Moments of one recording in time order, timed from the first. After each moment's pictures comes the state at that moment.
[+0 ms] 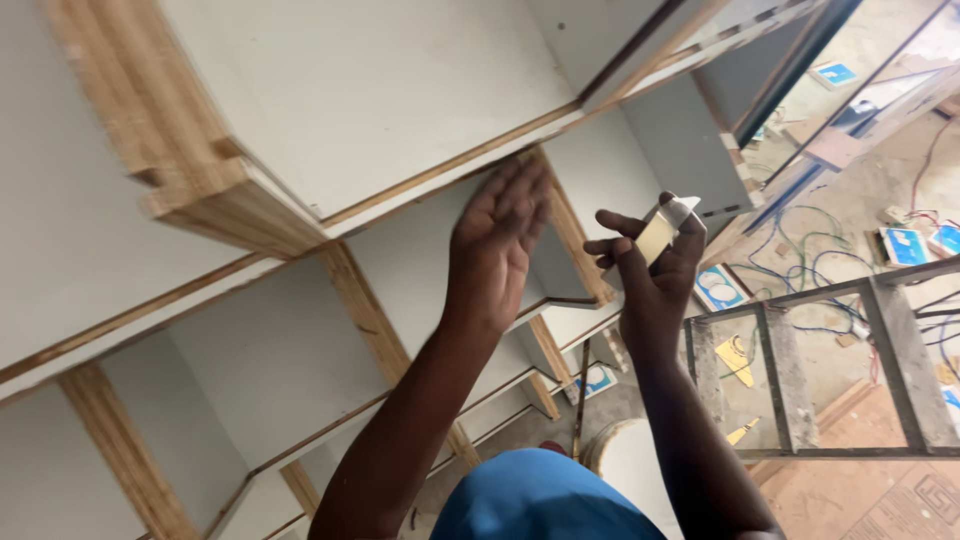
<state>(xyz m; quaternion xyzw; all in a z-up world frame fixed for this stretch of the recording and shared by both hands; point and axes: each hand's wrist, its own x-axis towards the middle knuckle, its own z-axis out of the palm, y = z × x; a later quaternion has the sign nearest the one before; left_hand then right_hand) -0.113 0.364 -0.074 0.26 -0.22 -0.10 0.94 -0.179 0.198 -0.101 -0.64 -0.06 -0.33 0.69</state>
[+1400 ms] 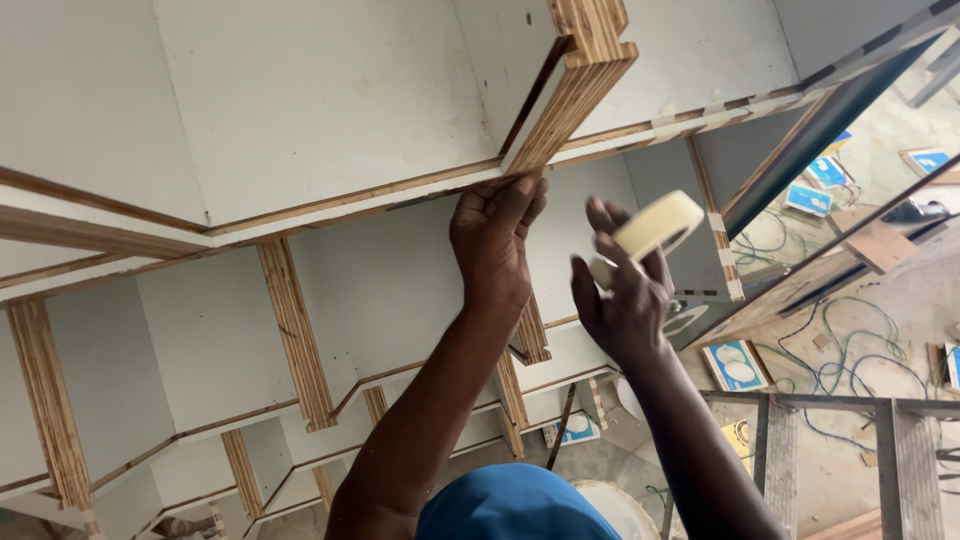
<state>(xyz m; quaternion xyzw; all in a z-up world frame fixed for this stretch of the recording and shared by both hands) -0.051 0.183 -0.058 0.28 -0.07 0.15 0.95 -0.095 0.033 -0.073 -0.78 -0.30 -0.50 0.20</state>
